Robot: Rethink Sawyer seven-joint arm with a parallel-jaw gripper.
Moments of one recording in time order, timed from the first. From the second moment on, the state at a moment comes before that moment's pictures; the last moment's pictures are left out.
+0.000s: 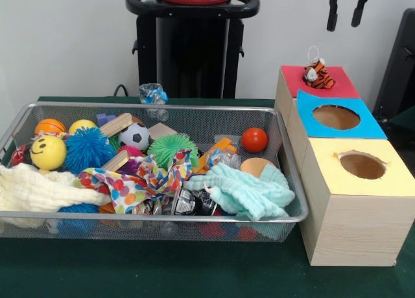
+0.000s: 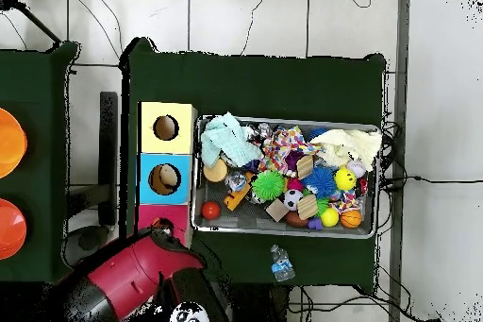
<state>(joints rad) -0.21 -1.12 0.61 2.21 -0.28 0.64 2.01</state>
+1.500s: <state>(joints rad) -0.25 -1.04 0.66 2.16 -0.31 0.64 2.01</state>
